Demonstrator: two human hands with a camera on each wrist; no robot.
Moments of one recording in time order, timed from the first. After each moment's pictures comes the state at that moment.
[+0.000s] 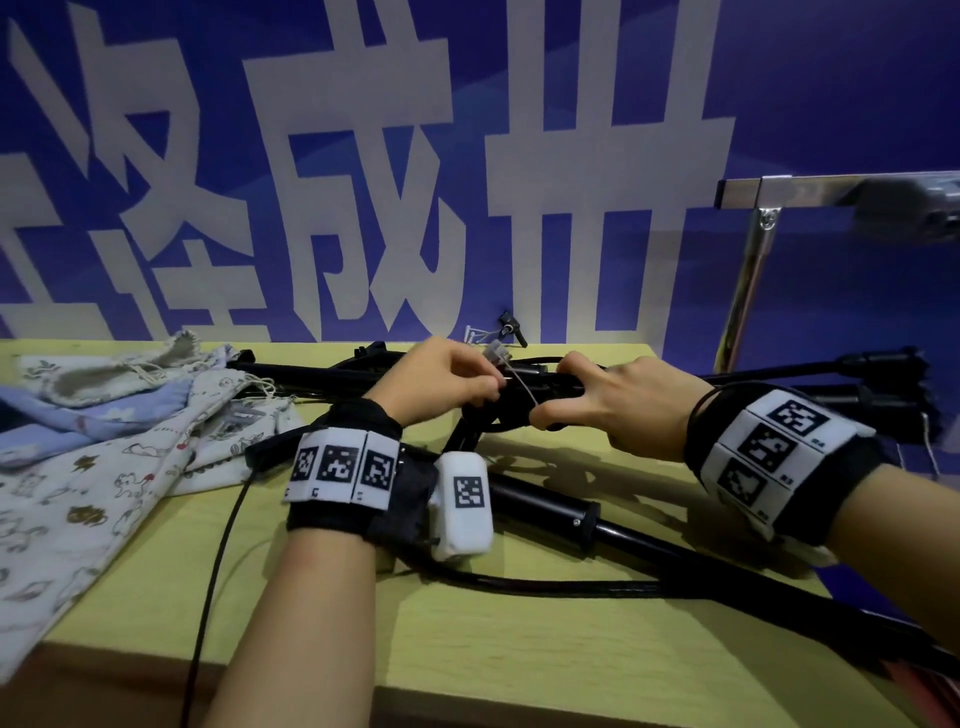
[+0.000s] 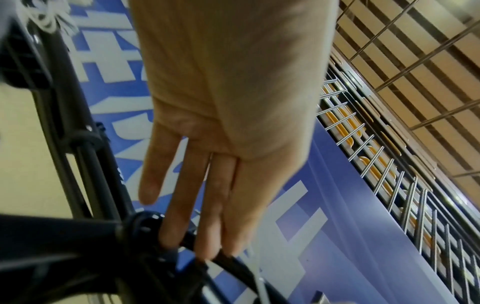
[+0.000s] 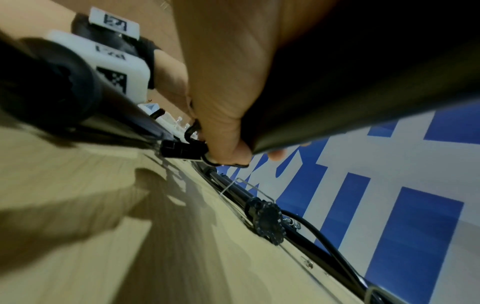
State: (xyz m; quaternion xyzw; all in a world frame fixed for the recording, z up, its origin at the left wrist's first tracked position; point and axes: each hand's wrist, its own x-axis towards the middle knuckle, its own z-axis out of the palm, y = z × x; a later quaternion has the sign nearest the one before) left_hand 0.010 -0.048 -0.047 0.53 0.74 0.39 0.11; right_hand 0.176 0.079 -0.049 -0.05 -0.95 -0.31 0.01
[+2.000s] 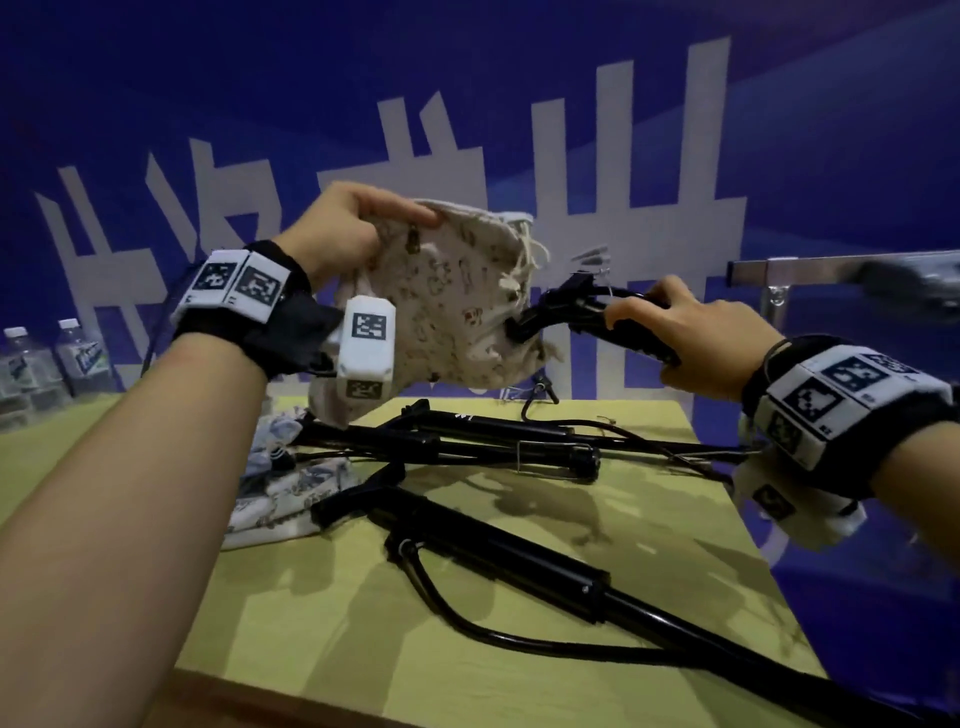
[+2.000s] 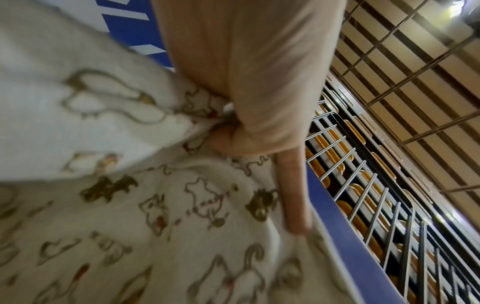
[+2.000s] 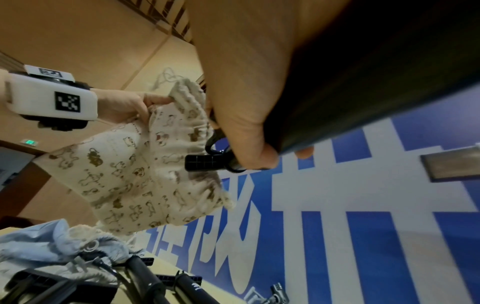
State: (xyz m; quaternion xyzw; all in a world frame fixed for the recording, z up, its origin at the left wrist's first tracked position) left_hand -0.013 -0.102 0.141 0.48 0.74 0.47 -0.08; right_hand 0.201 0.113 0.049 -0.21 -0.94 -0.18 0.19
